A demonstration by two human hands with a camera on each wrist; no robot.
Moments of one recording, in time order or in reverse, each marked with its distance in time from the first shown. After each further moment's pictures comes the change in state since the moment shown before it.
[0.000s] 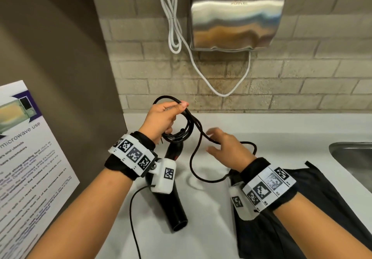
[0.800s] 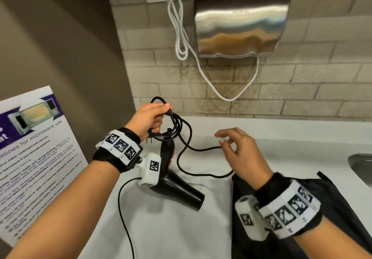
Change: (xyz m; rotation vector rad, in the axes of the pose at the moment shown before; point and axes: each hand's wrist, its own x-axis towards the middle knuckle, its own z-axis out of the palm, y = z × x) left_hand -0.009 0.016 -0.024 0.035 0.026 -0.016; right_hand -0.035 0.002 -0.030 0.151 0.296 -0.255
